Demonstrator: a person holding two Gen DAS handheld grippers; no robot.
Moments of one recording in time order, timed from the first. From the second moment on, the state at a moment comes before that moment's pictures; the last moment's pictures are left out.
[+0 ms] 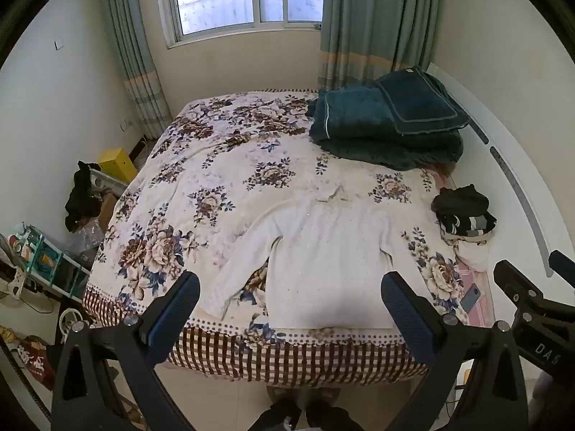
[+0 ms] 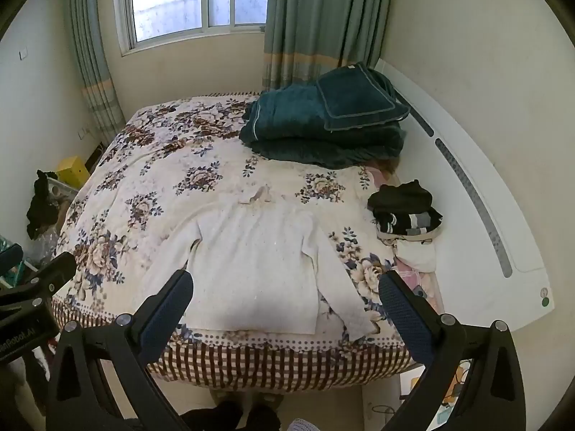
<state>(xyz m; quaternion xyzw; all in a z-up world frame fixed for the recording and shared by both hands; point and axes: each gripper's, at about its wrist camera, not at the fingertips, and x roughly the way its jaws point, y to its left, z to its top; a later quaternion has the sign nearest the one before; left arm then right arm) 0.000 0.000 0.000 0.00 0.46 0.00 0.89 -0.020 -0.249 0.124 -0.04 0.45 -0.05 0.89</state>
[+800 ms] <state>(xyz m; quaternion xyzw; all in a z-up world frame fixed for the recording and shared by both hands) -0.003 0.004 0.004 0.01 0.45 0.01 0.89 -0.026 -0.256 0.125 -0.04 0.46 -0.04 0.89</state>
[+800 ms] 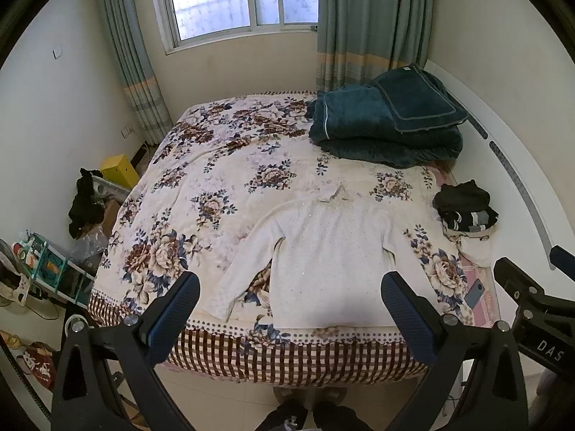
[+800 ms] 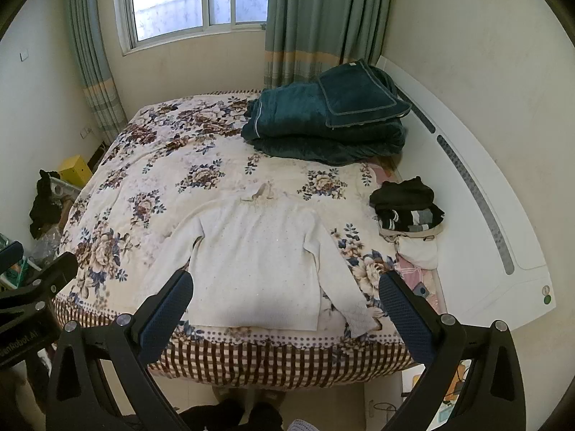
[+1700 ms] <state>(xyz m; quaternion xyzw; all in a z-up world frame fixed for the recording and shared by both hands) -0.006 -0.006 0.008 0.01 0.45 0.00 0.89 -0.030 -0.255 0.139 -0.03 0.45 -0.04 0.89</state>
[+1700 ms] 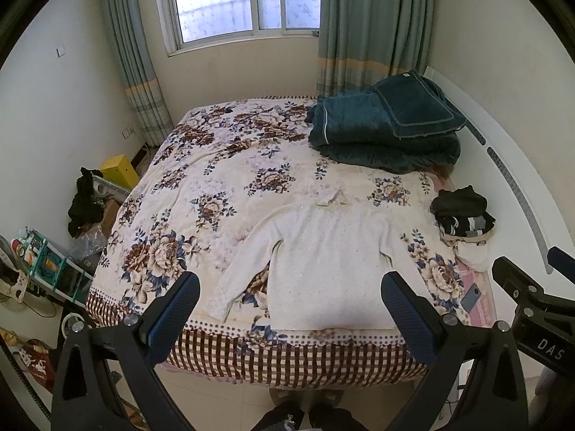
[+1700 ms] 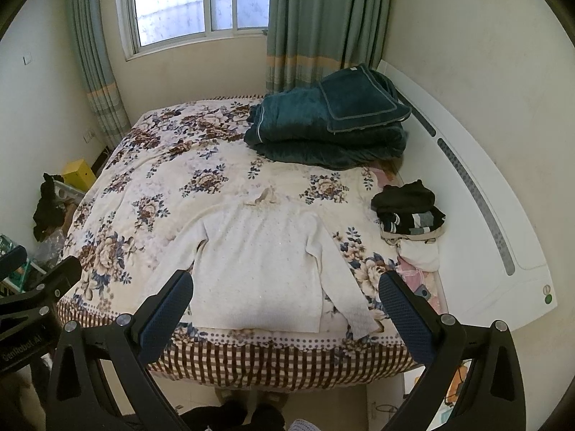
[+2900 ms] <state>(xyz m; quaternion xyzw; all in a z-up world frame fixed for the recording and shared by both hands) 0.006 -0.013 0.015 0.01 0.44 0.01 0.90 -0.030 -0.252 0.152 -0.03 0.45 -0.04 0.89</state>
